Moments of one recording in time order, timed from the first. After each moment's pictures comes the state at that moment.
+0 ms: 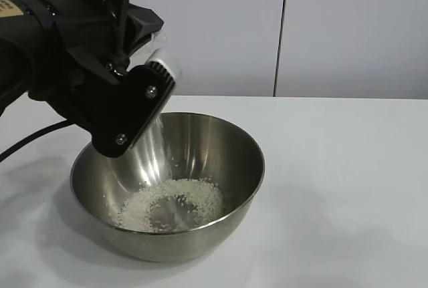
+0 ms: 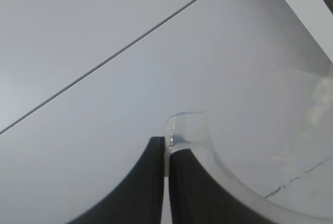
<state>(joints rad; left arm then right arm) -0.90 1.54 -0.57 -0.57 -0.89 2.45 -0.13 0.09 -0.47 0.09 1.08 -0.15</state>
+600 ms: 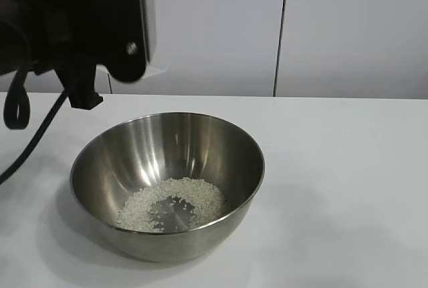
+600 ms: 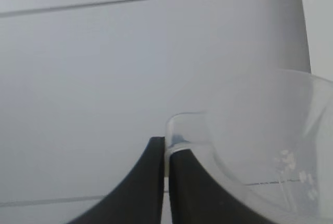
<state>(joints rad) -0.65 1.42 -0.57 -0.69 -0.98 1.31 -0.13 0.09 -0.47 0.09 1.08 -0.15</state>
